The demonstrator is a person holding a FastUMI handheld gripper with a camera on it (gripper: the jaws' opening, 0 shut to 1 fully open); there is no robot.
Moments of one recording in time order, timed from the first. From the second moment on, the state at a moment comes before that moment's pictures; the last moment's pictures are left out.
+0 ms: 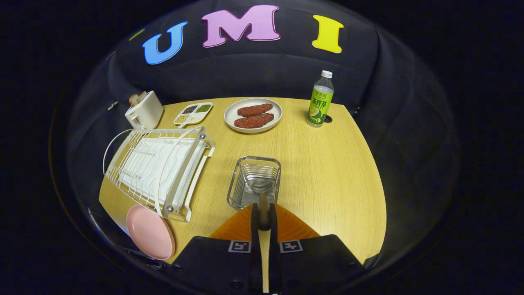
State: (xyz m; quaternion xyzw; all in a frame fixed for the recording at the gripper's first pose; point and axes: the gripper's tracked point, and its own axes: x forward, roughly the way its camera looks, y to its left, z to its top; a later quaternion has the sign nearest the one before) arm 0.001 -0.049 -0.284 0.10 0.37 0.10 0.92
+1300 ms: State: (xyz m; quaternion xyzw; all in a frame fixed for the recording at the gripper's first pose) arm -0.098 0.100 -0.063 0.10 0.24 0.26 0.93
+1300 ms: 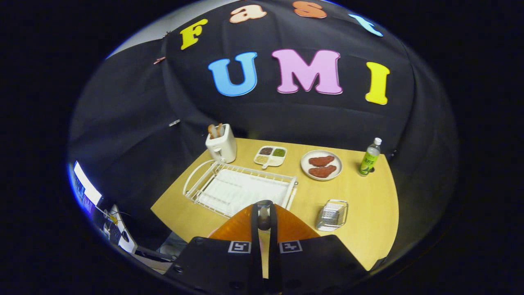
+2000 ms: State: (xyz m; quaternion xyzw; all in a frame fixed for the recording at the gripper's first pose) arm -0.137 0.247 -0.208 0.02 0.33 0.36 0.87
